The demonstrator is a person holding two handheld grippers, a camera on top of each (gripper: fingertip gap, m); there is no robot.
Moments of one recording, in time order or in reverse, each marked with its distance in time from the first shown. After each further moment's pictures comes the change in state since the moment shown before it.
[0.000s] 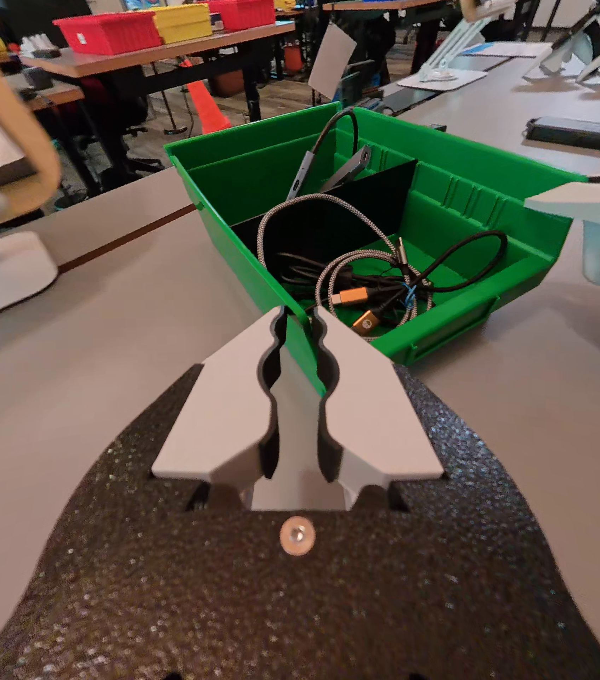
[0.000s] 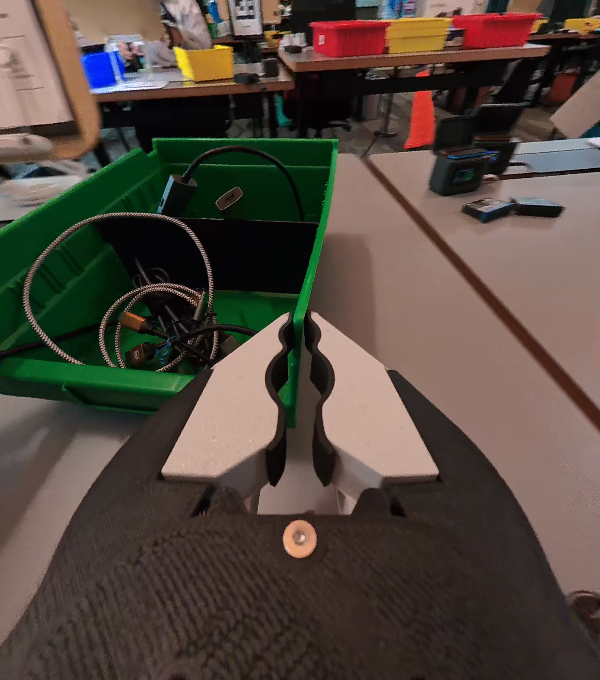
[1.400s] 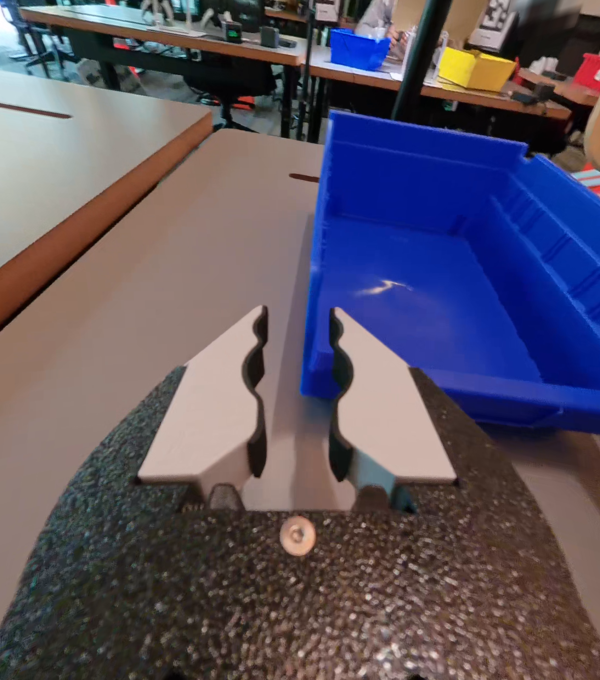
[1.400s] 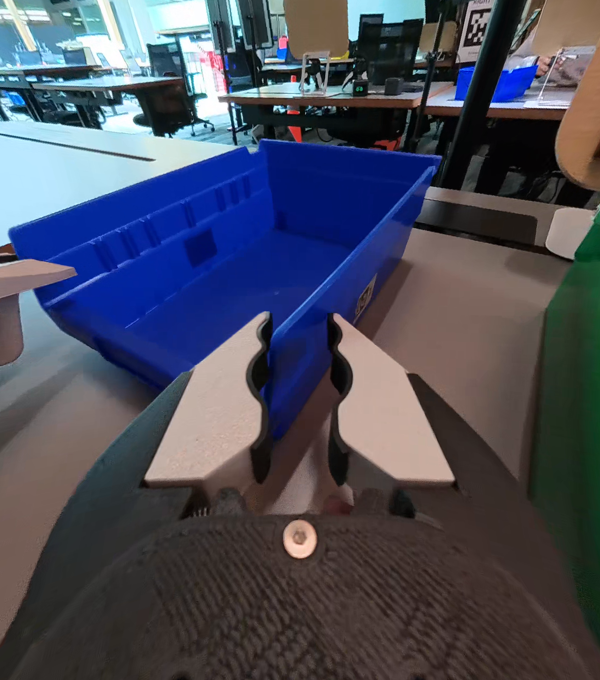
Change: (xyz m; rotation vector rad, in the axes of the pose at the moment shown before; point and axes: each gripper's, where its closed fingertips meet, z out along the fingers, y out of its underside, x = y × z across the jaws) left arm -0.424 0.192 -0.440 0.041 -0.829 -0.439; right arm -0.629 0.032 -0.022 0.035 -0.685 -0.163
